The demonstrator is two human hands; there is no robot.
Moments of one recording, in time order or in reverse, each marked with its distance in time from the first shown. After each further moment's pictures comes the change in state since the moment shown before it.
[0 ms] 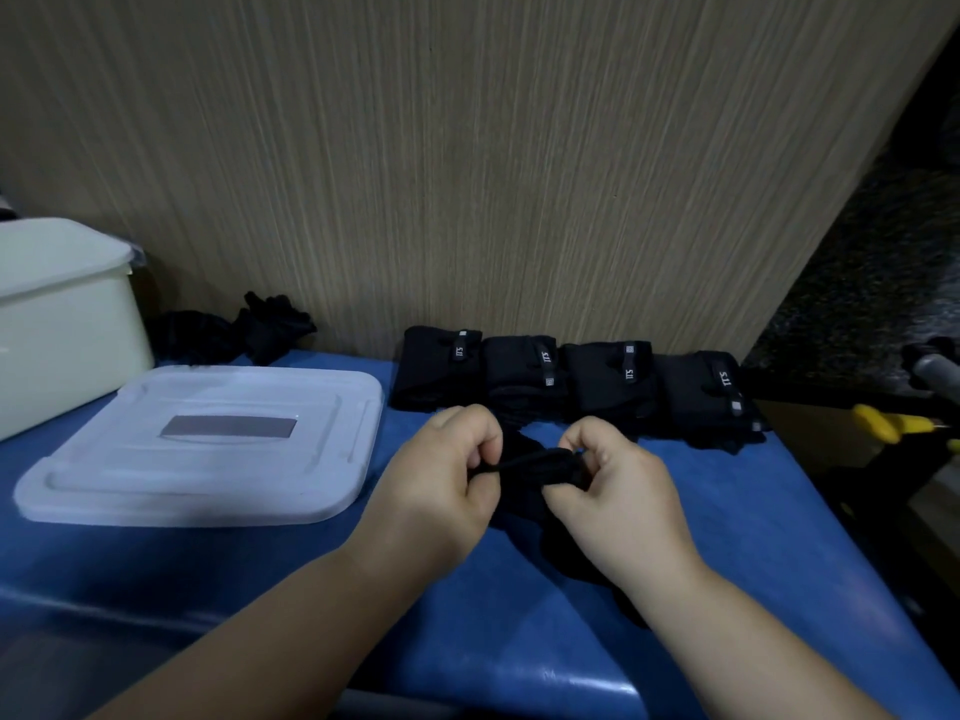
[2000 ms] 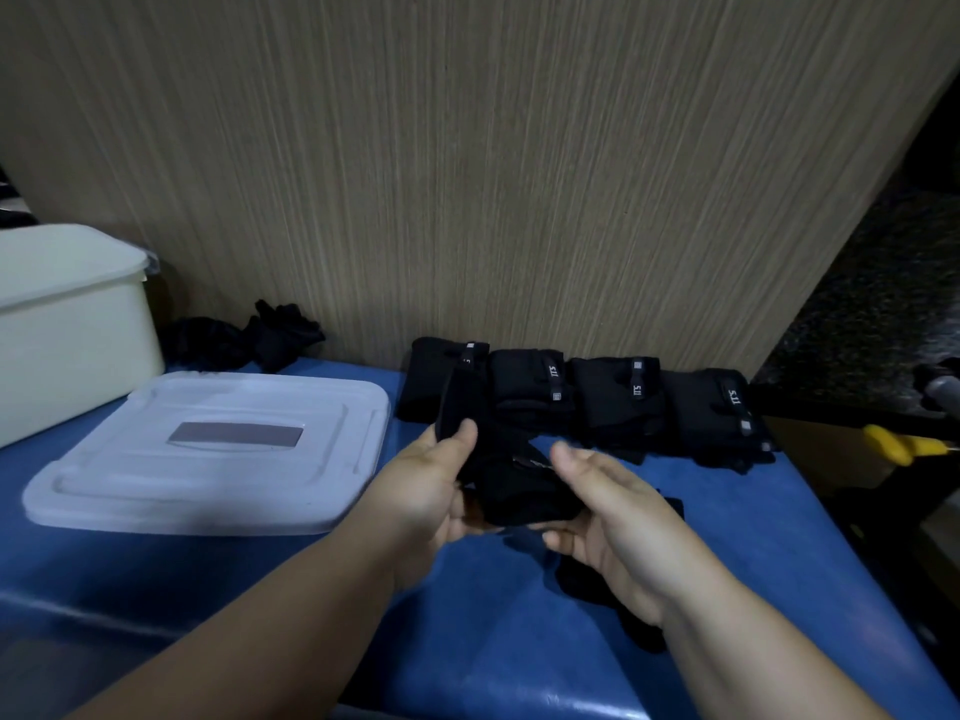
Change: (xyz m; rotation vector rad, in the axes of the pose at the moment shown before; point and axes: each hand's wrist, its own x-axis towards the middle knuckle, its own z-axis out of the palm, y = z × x) left_hand 0.017 0.002 -0.003 -1.017 -0.131 -0.696; right_hand 0.004 -0.012 -0.005 0.916 -0.413 0.451
